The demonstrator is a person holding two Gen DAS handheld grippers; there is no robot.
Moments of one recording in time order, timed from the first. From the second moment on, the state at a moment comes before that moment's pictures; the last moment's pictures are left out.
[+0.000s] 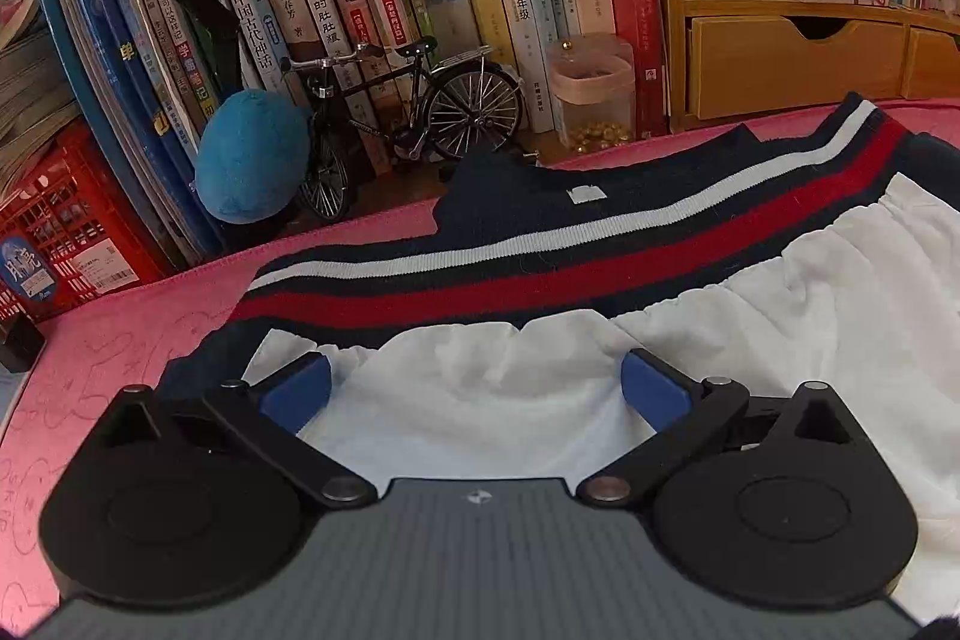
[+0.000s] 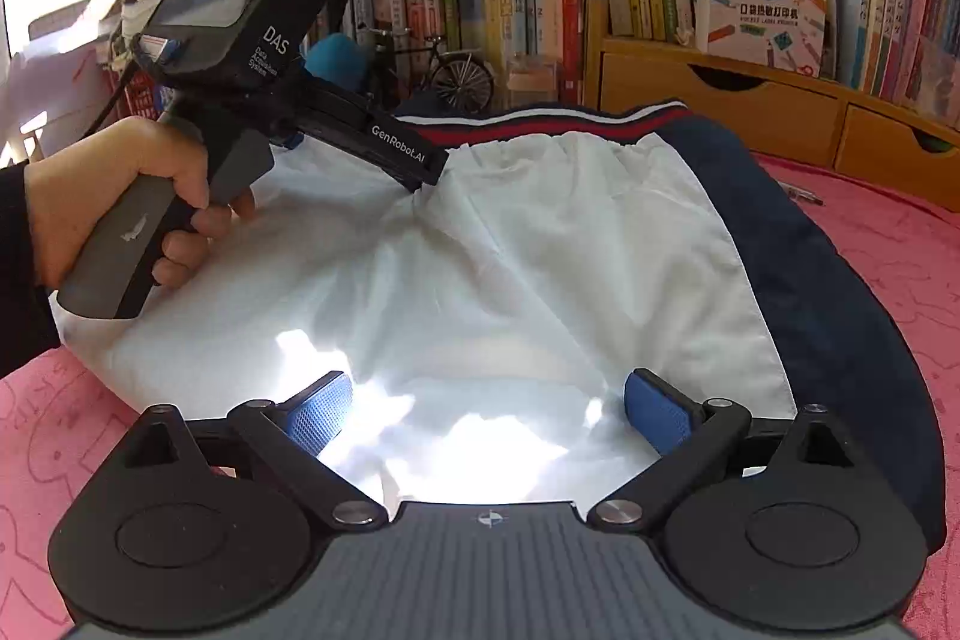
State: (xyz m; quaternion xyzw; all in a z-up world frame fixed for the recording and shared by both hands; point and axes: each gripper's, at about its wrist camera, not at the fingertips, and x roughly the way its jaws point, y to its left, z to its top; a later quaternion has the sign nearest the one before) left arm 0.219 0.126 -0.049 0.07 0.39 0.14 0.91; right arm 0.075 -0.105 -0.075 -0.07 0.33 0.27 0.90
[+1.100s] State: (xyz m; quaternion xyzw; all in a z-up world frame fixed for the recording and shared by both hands) left arm 0.054 0.207 -0.043 0.08 0.32 0.11 0.94; right arm 0.159 -0.079 -0.073 -0.11 0.32 0.27 0.90
